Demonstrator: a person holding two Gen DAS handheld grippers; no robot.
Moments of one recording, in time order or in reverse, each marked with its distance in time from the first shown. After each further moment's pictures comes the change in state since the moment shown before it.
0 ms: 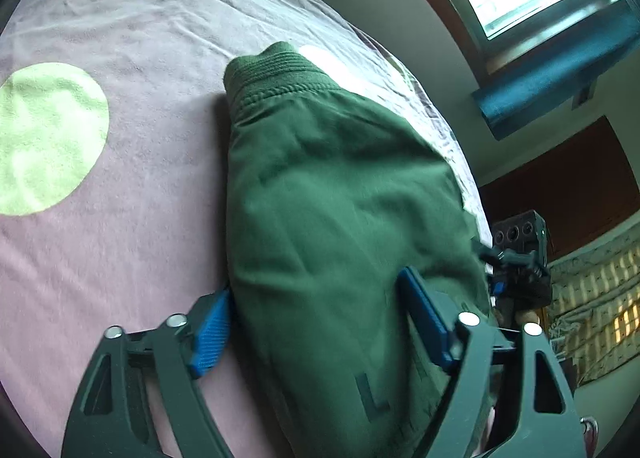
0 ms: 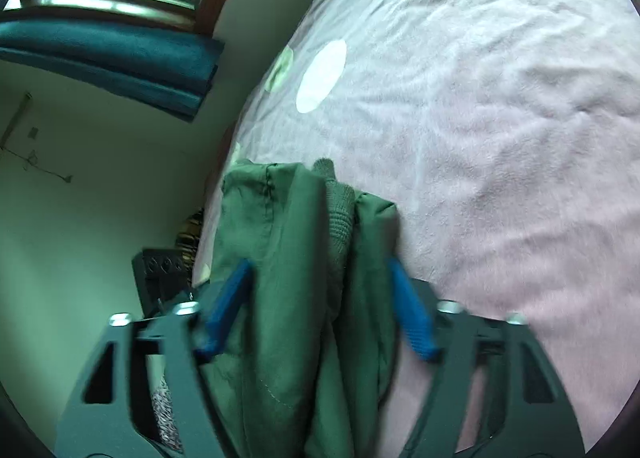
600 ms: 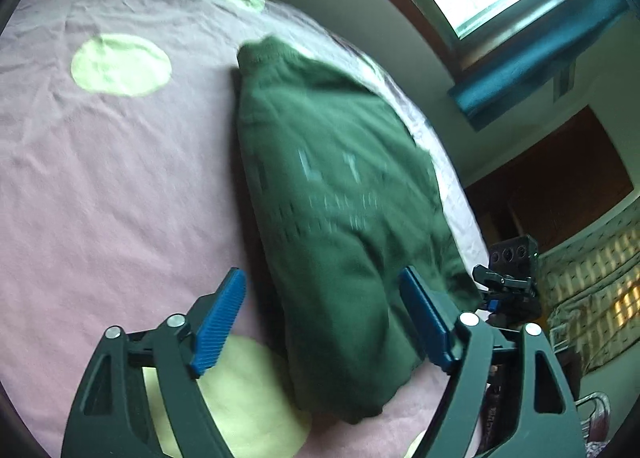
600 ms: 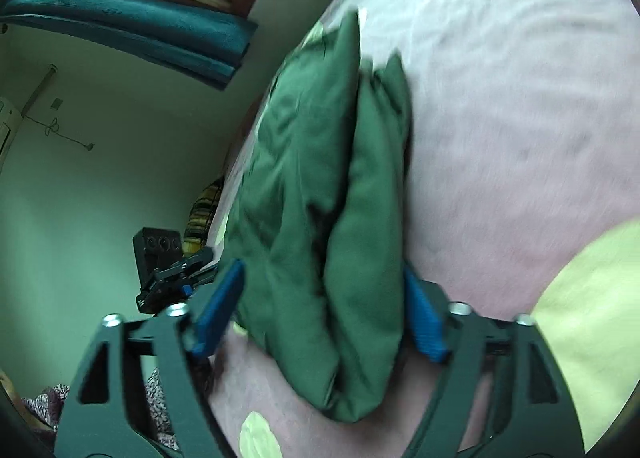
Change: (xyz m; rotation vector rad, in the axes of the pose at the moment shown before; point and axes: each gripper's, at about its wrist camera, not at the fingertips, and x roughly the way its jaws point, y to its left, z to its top) left arm -0.082 -0.009 -0.088 0.030 -0.063 -0.019; right arm -0.083 0.018 -0.111 -0.059 -0.062 -0.005
